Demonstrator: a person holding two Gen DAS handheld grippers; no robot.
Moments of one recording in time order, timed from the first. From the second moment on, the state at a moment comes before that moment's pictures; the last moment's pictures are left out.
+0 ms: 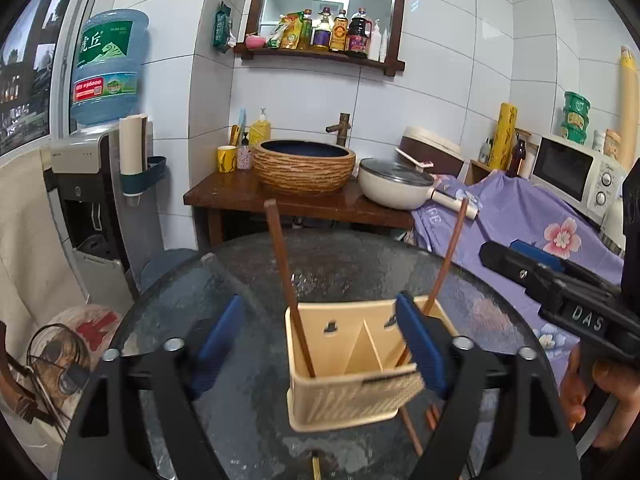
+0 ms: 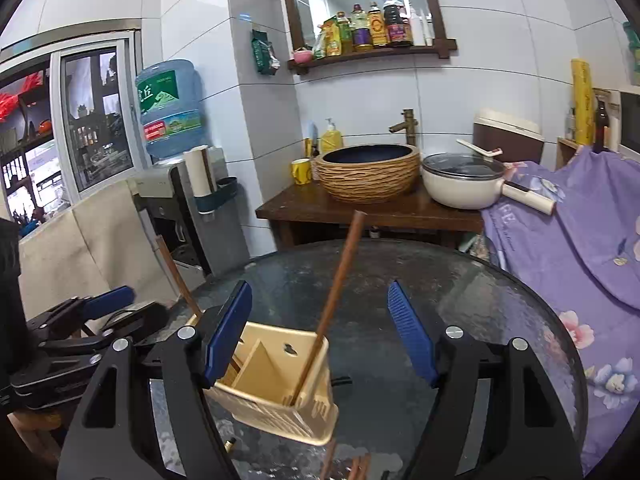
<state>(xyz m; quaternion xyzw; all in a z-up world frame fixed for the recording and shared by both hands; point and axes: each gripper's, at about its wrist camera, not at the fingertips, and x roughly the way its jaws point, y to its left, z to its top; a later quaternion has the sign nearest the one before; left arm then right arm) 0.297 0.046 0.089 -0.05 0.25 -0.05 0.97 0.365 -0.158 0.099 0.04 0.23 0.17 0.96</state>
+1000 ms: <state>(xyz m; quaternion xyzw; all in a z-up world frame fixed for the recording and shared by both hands) 0.252 0.050 -0.062 -0.02 0.43 -0.04 0.90 0.297 -0.180 -0.077 -0.05 0.46 0.10 0.88</state>
